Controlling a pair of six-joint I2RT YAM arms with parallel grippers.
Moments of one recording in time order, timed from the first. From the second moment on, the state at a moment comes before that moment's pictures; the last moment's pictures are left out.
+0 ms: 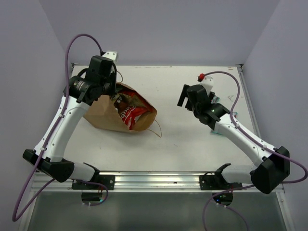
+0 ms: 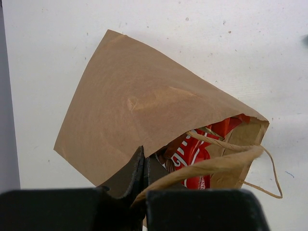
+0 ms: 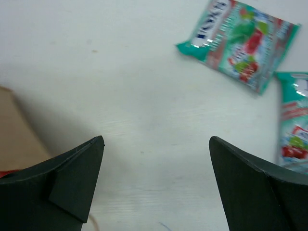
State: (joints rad) left arm -0.45 1.40 1.75 -1.08 -0.30 -0.21; right arm 0.65 1.27 1.14 -0.44 0.54 0.63
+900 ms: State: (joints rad) left arm -0.45 1.38 1.71 -1.06 -0.29 -0.21; right arm -0.05 1.69 1.06 -0.57 0.32 0.70
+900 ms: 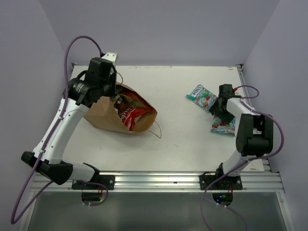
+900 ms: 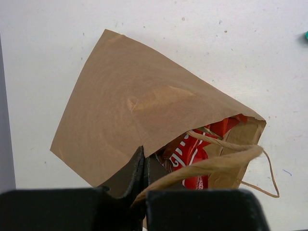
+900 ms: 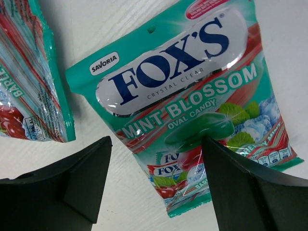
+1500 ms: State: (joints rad) left arm -0.45 1.36 1.70 -1.05 -0.28 -0.21; right arm 0.48 1.77 1.12 -0.60 0.21 0.26
